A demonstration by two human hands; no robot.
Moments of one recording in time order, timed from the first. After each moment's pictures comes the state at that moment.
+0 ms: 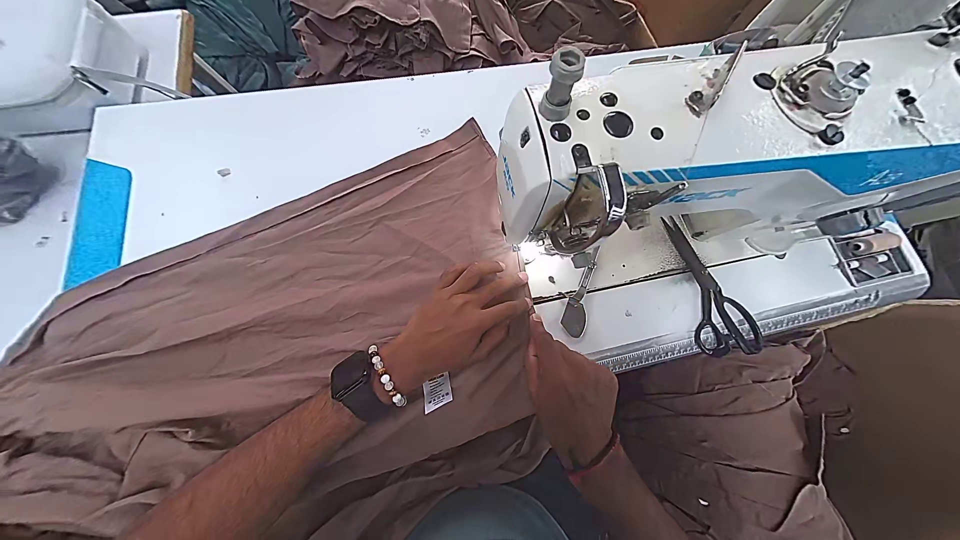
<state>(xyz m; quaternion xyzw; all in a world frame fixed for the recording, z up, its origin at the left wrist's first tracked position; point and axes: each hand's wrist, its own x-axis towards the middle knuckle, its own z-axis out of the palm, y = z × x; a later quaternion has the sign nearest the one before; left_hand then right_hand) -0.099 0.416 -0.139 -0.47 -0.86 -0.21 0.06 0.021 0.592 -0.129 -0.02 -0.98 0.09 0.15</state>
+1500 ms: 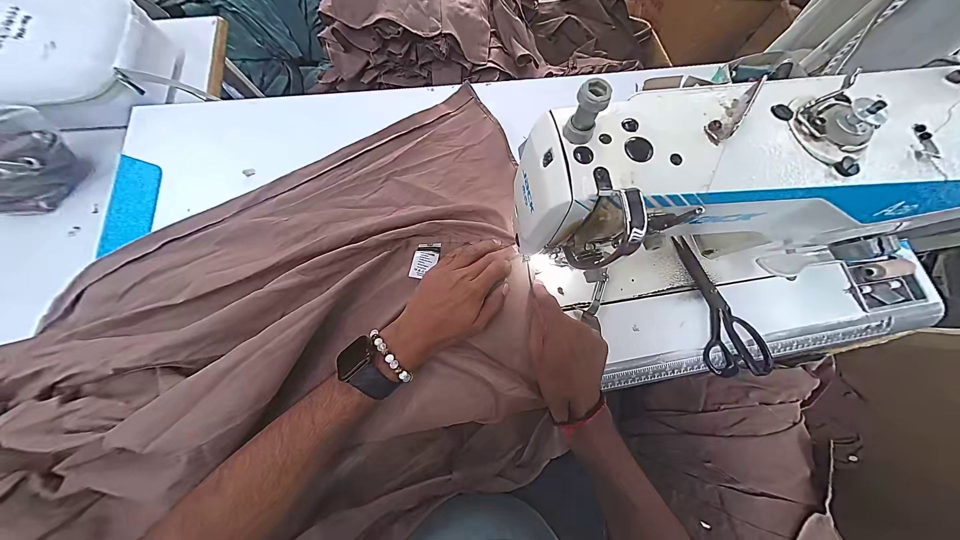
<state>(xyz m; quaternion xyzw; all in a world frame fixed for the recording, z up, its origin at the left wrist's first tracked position) -0.135 0.410 -0.142 -0.40 -0.89 -0.20 0.05 -0.035 0.584 -0.124 -0.07 -0.98 0.12 0.14</state>
